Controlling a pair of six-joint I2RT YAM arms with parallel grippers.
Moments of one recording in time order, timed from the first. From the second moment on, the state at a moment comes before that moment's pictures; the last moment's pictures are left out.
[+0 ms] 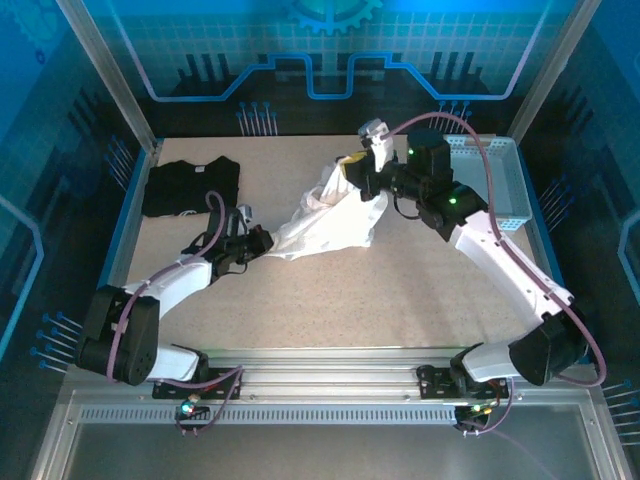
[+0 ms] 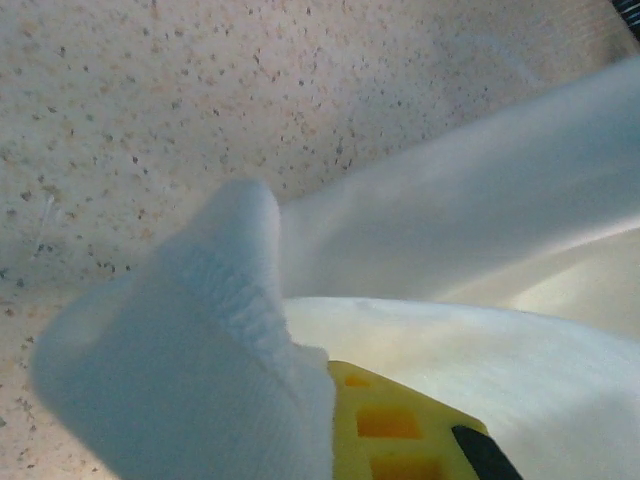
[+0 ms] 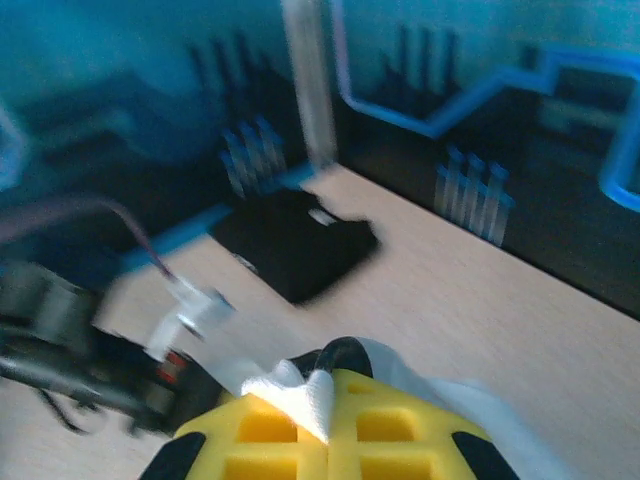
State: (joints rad) left arm -0.22 1.38 0.64 -0.02 0.29 -0.71; right arm 0.48 1.38 1.38 -0.24 -0.46 0.04
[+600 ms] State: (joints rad) left arm -0.30 1.13 0.54 0.06 0.32 -0.73; right arm 0.41 1.43 1.32 -0.14 -0.71 0.14
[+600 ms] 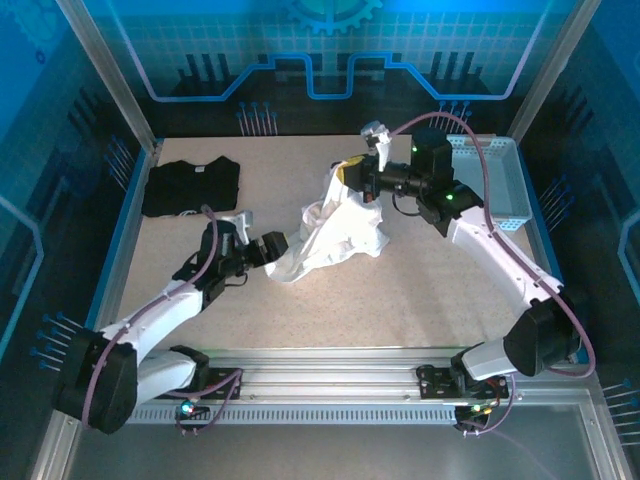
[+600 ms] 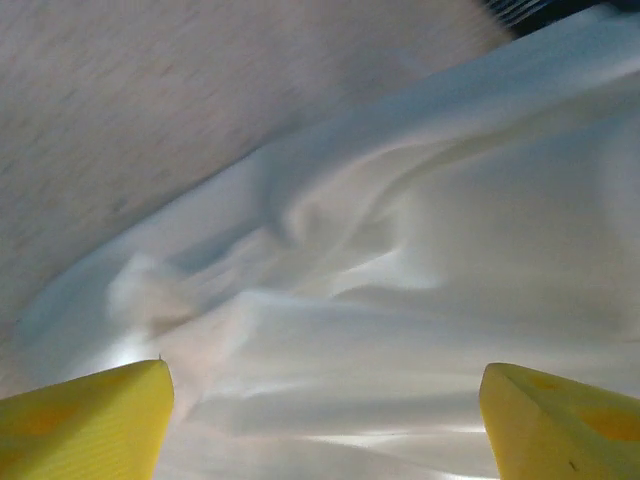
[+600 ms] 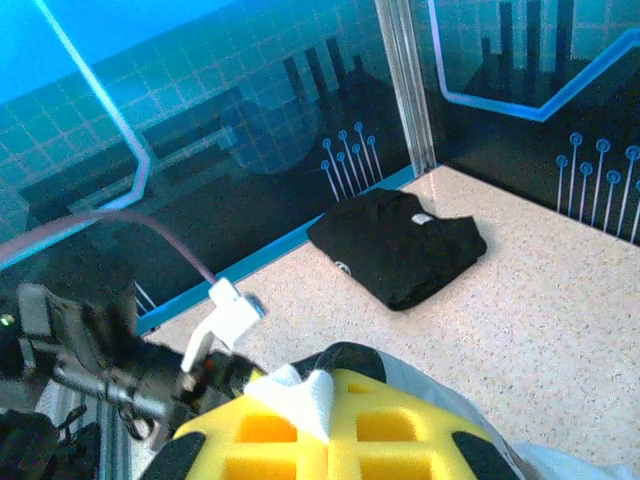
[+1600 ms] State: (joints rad) left arm -0.27 1.30 0.48 0.29 0.37 -0.85; right arm 0.33 1.28 1.21 0.01 -0.75 0.26
